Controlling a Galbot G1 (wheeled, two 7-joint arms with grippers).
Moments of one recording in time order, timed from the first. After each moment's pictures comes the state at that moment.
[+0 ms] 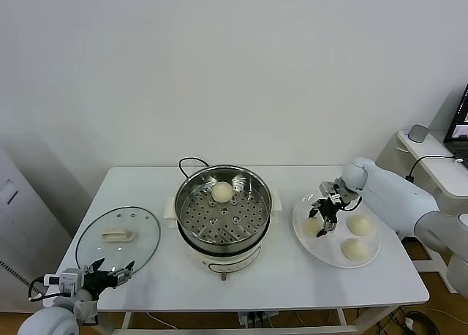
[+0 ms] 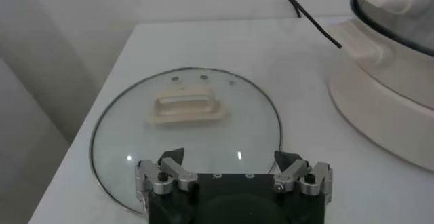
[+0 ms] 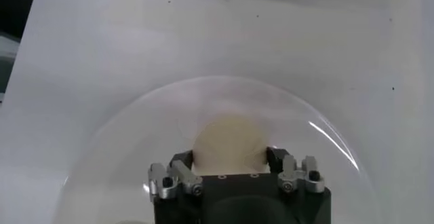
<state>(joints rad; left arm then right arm) 1.50 -0.94 -0.57 -1.95 -0.64 0.54 -0.16 0.15 0.94 -1.02 0.72 0.14 0.17 -1.18</state>
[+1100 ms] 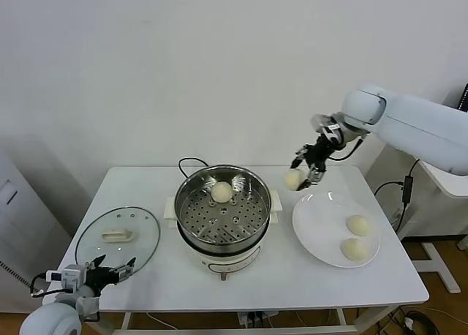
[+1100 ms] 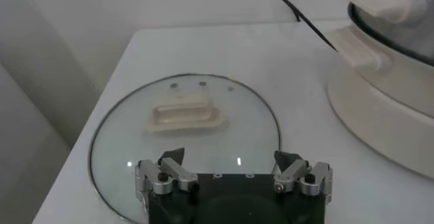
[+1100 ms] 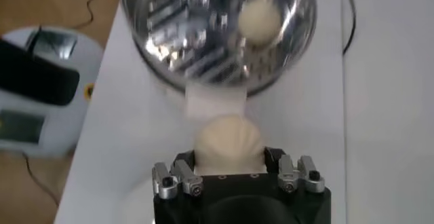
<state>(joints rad) 1.47 -0.93 -0.55 -1.96 -0.64 0.55 -0.17 0.80 0.90 -1.47 1.30 0.78 -0.20 -1.07</state>
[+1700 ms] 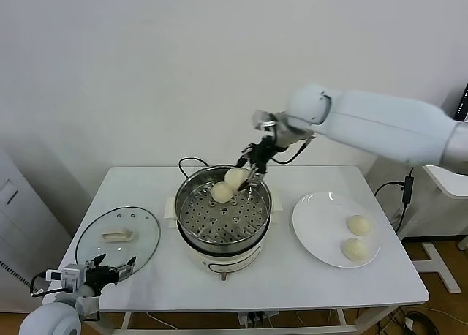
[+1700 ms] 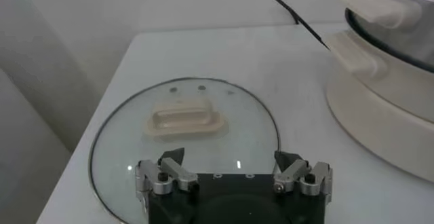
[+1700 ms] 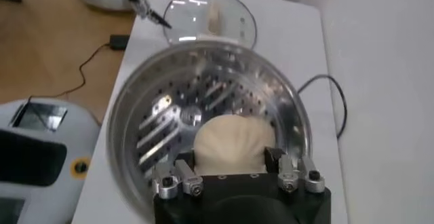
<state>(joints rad) 1.48 -0.93 -0.56 -1.97 -0.64 0.55 -0.17 0.70 1.13 -1.43 1.31 0.91 -0.37 -0.83</state>
